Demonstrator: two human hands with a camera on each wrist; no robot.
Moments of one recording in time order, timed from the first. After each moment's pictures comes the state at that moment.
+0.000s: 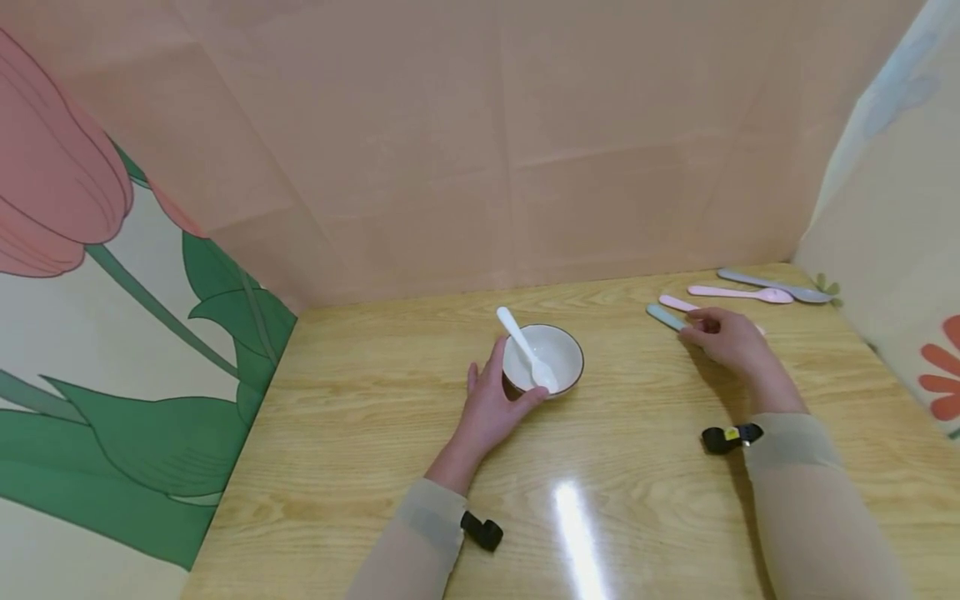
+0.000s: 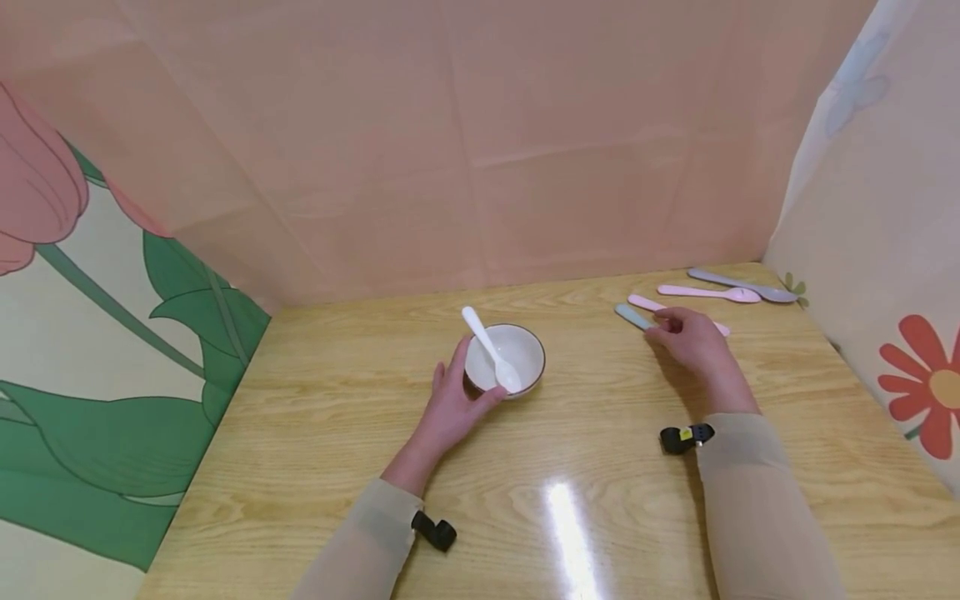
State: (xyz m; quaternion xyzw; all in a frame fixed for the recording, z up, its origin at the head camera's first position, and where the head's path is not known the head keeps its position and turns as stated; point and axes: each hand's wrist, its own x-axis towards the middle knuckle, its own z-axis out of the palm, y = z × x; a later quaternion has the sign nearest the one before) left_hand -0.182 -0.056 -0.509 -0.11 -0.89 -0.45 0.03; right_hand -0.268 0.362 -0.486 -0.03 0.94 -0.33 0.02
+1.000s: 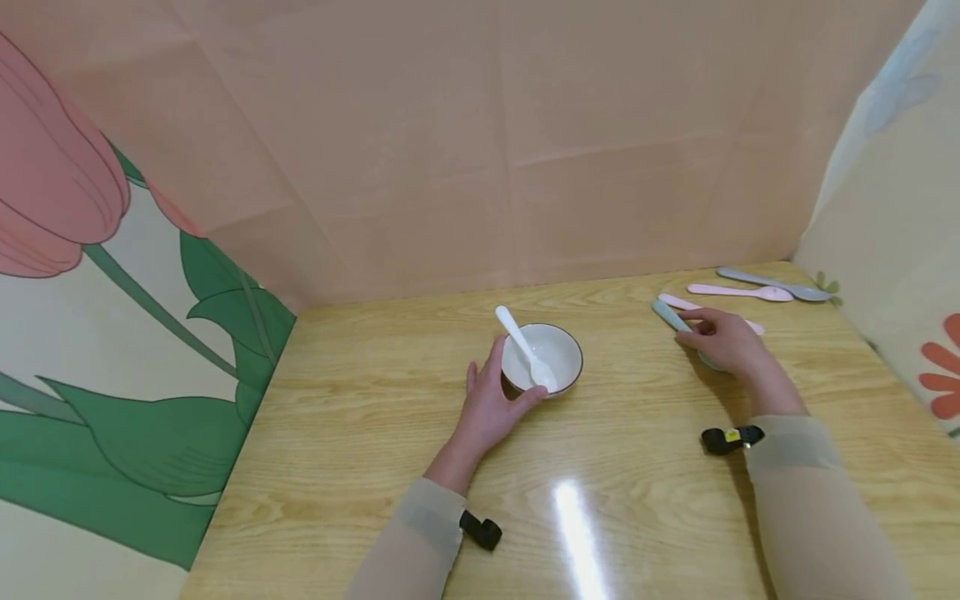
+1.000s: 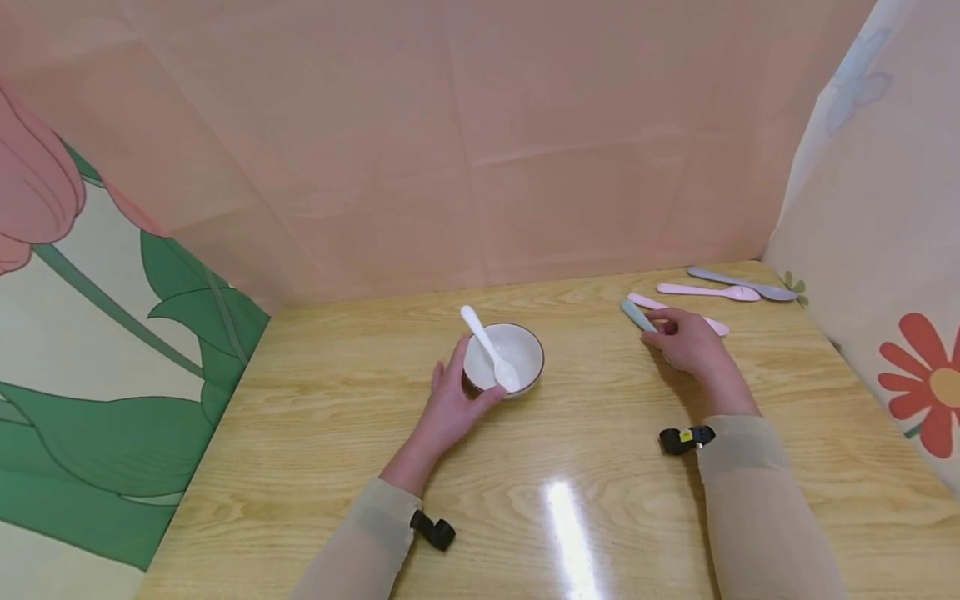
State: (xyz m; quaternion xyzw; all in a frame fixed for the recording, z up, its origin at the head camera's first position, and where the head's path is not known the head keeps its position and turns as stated) left_hand -0.184 -0.057 -0.511 -0.12 -0.88 -0.45 0.03; right_hand -0.268 0.360 -0.487 -0.05 0.94 -0.34 0.04
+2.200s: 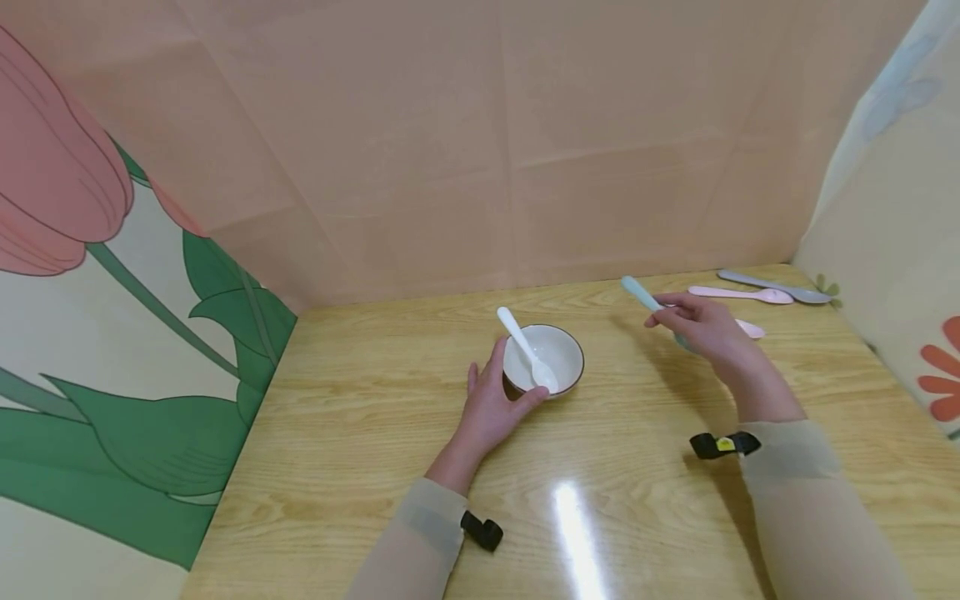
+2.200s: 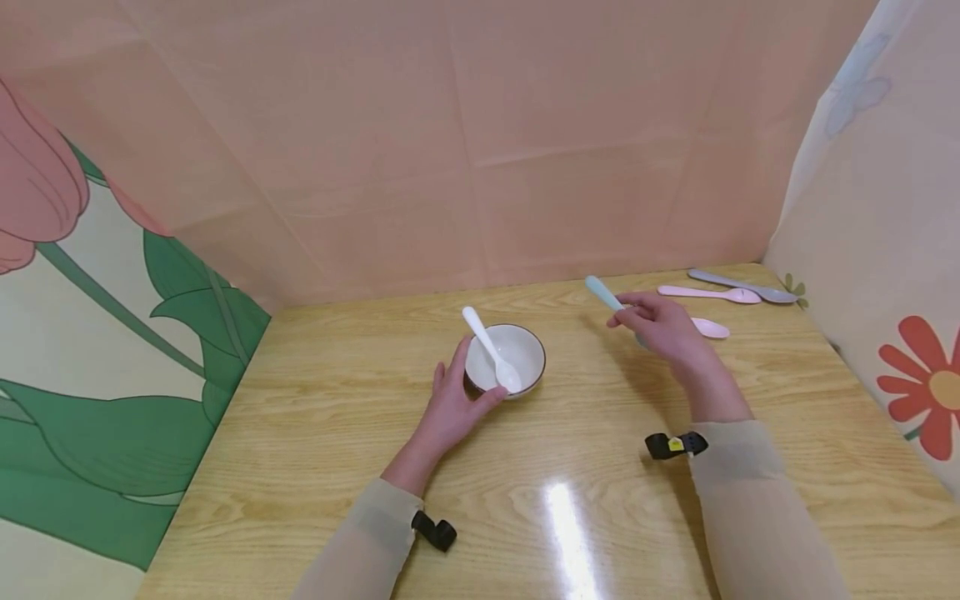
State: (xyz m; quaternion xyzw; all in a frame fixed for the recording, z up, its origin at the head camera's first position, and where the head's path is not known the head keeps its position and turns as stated) left_hand -0.183 -0.055 -0.509 -0.12 -0.89 -0.44 0.04; right_hand -0.252 0.313 -0.438 -0.04 0.85 -0.52 0.09
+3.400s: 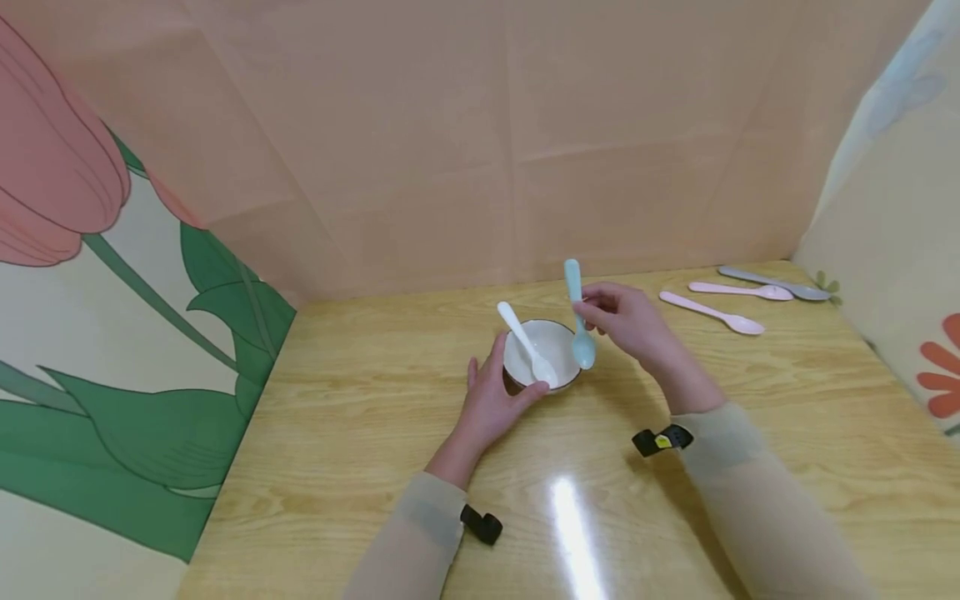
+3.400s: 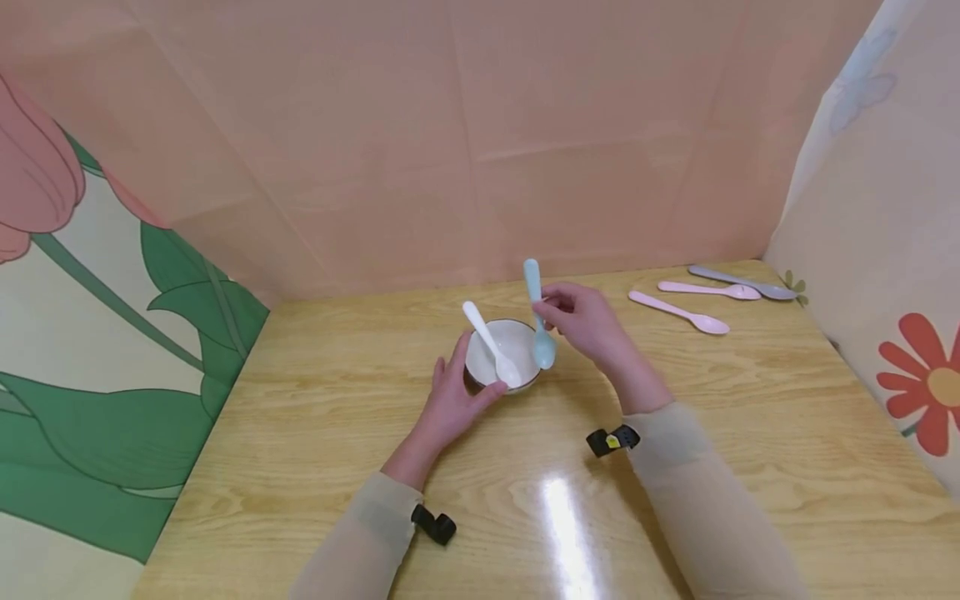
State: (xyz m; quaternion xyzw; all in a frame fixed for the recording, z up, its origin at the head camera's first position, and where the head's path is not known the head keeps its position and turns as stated) left_hand -0.186 -0.056 -0.512 -0.13 -0.89 -0.44 0.04; right_hand -0.248 0.203 -0.411 -0.11 0.85 -0.52 0.05
